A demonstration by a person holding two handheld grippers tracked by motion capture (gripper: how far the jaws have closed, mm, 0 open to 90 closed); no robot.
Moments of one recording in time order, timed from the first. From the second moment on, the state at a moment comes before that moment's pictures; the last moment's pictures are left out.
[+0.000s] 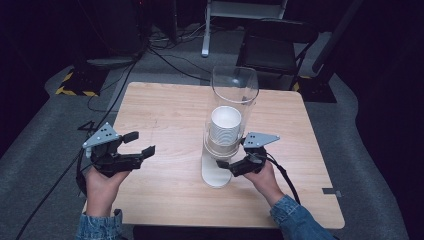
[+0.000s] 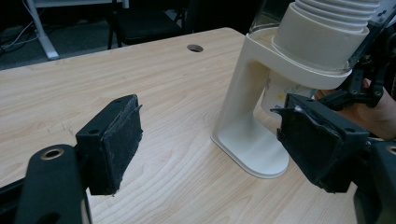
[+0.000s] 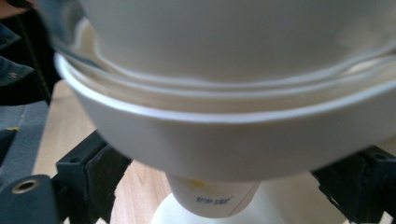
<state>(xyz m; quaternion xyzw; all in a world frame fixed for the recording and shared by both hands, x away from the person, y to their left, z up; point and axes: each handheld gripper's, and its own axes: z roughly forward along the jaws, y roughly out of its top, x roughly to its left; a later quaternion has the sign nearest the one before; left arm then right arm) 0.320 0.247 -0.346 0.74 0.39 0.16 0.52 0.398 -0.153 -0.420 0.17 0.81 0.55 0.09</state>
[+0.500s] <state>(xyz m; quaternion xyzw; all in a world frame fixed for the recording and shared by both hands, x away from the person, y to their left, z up) 0.322 0.247 -0.349 0.74 0.40 0.15 0.51 0.398 -0.144 -0.424 0.19 0.80 0.56 0.11</state>
